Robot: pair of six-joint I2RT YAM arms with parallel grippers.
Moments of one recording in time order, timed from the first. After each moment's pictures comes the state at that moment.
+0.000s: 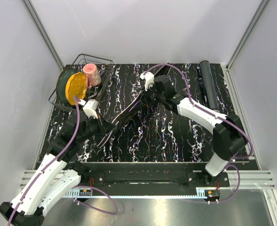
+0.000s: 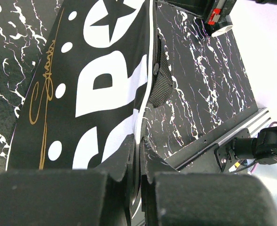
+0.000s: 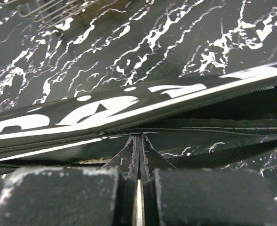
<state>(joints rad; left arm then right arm) -0.48 0.61 0.70 -0.52 0.22 -0.55 0.64 1.69 1.31 -0.15 -0.29 0.03</state>
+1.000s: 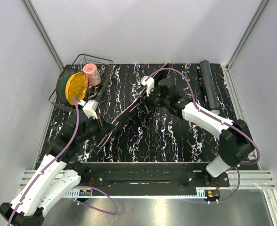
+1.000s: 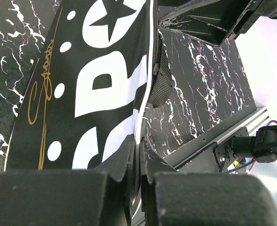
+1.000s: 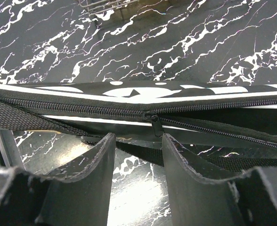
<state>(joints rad) -0.48 0.60 0.70 -0.53 0.22 -0.56 0.64 1.58 1.18 -0.07 -0.44 -0.06</state>
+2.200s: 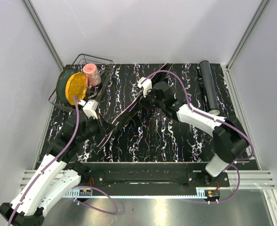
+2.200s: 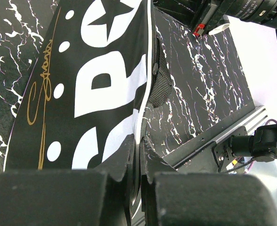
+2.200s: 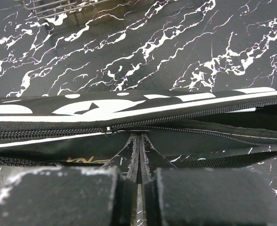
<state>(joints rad) -0.47 0.60 0.70 -0.53 0.24 -0.56 0.68 1.65 1.15 0.07 -0.24 -0.13</state>
